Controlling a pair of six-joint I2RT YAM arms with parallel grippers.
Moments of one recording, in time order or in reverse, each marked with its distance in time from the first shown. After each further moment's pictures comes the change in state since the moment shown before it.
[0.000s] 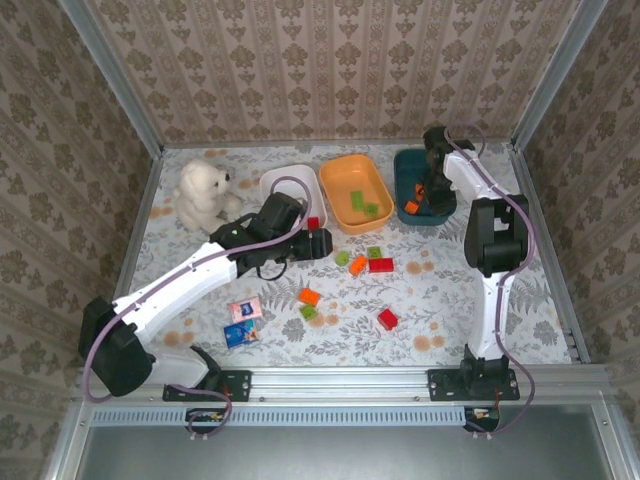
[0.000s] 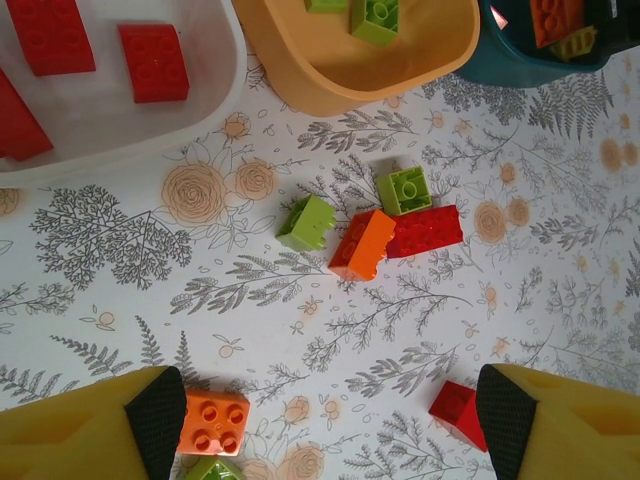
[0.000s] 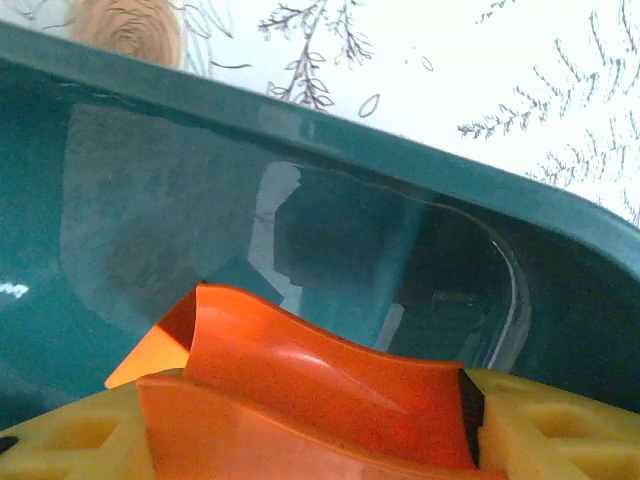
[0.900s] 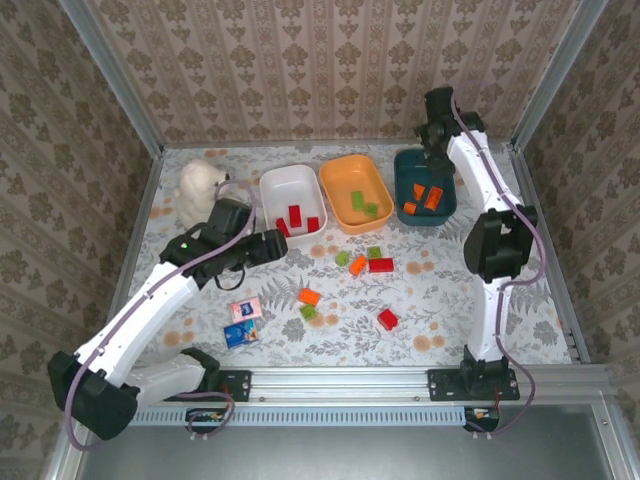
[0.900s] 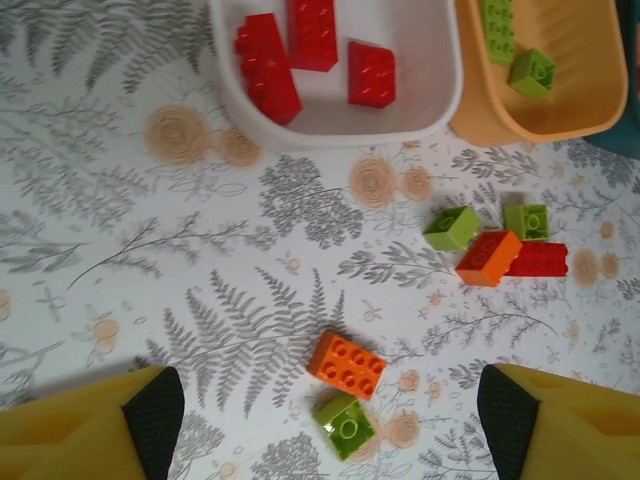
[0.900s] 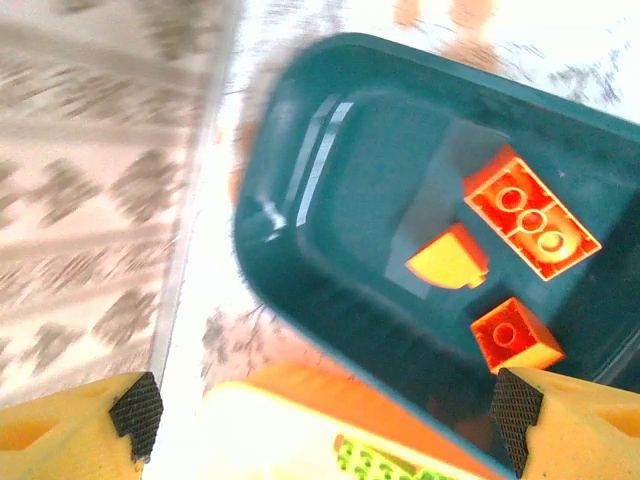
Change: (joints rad) left arm 0.247 -0.264 -0.104 -0.221 -0.007 0.007; right arm 0.089 -0.175 0.257 0.009 0.061 -0.211
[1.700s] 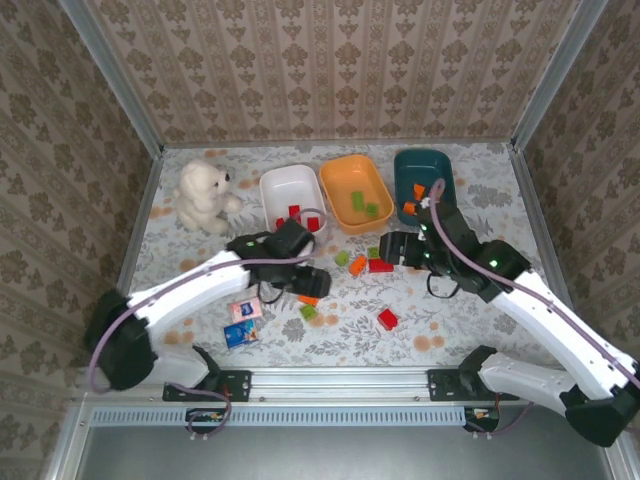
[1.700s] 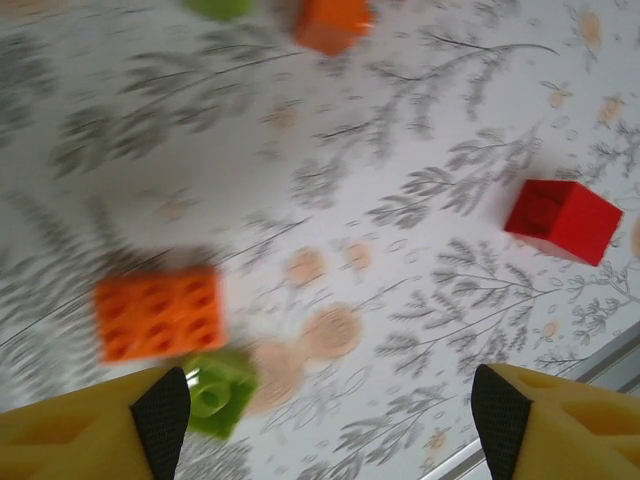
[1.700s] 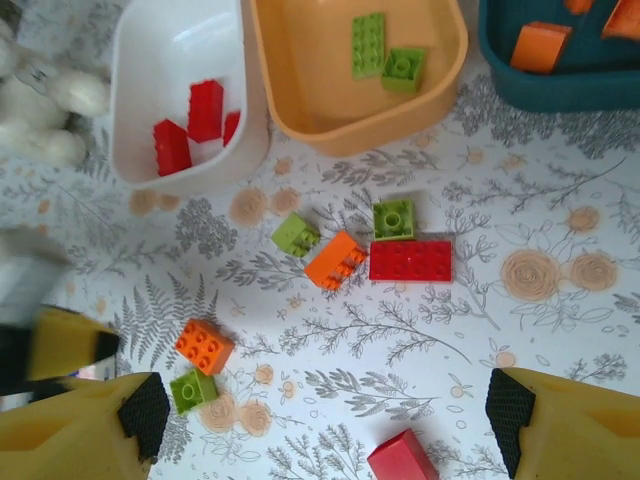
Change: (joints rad) left arm -0.423 0.478 0.119 0.100 0.103 0.193; right arm 0.472 -1.107 -1.038 0.093 -0.069 -0.641
